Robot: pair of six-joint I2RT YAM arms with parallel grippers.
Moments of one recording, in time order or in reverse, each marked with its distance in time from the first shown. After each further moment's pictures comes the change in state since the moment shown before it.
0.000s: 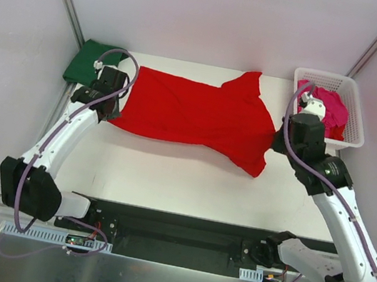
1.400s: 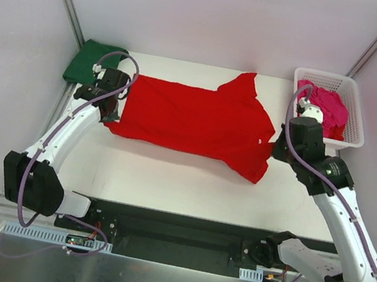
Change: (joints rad) left arm 0.000 -0.005 -0.002 -0.108 -0.034 -0.048; right arm -0.005 -0.035 0.007 -0.164 -0.034 0.029
